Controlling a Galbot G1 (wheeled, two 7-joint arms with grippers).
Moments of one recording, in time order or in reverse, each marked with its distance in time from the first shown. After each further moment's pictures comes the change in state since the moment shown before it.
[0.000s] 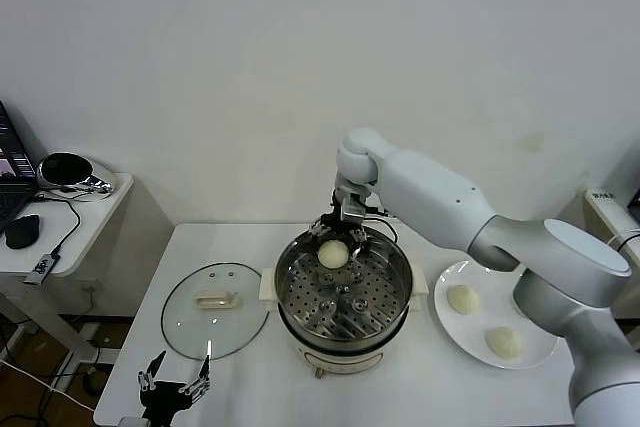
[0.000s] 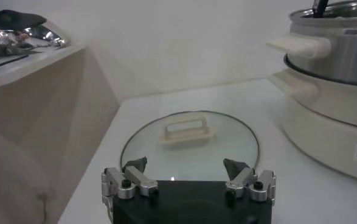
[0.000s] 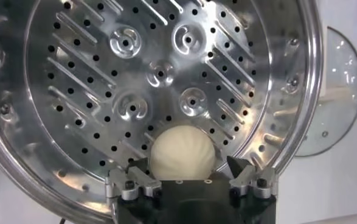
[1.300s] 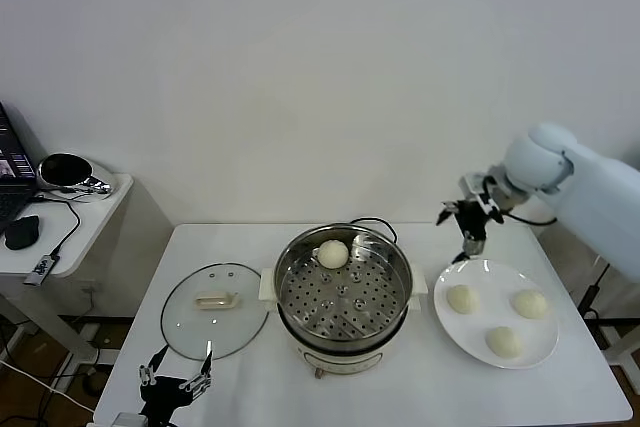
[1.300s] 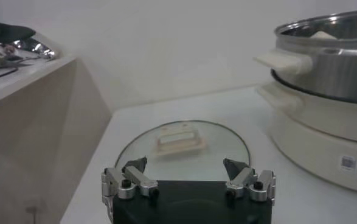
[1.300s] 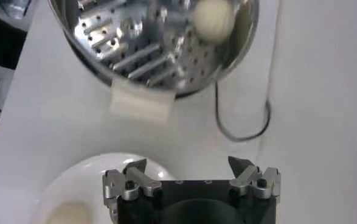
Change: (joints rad) left arm -0.002 0.032 0.001 -0.028 -0.024 0.022 0.019; right arm -0.165 -0.677 0.130 0.384 0.233 -1.019 0.083
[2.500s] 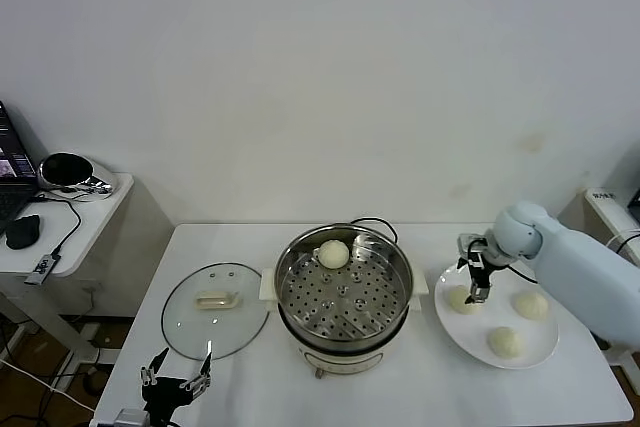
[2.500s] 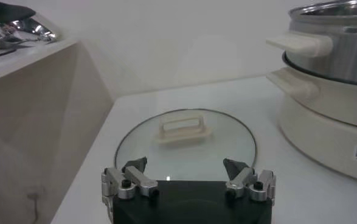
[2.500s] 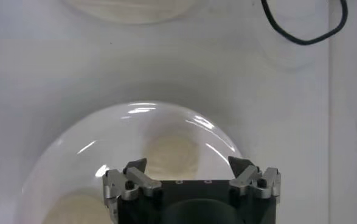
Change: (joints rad) left arm -0.029 -0.001 -0.002 0.044 -0.009 0.014 0.002; right arm -0.260 0.100 0.106 -0.189 -0.197 -0.032 0.132
